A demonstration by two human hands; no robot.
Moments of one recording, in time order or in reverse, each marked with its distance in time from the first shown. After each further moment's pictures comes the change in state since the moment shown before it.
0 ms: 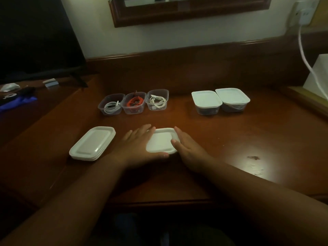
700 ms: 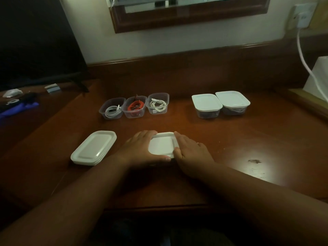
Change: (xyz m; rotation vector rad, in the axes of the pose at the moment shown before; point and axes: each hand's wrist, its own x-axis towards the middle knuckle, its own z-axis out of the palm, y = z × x) left_hand 0.009 0.004 -0.003 -0.134 0.053 -0.012; right_hand 0.002 0.002 0.002 -0.512 0.059 -0.045
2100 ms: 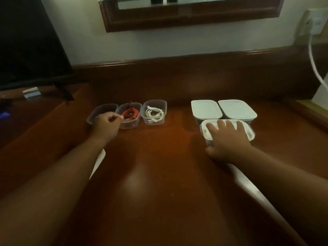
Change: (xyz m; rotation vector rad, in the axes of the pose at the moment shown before) left_hand 0.109 -0.084 -0.051 -0.544 0.619 -0.249; right_hand 0.071 0.097 -0.073 -0.625 0.059 0.185
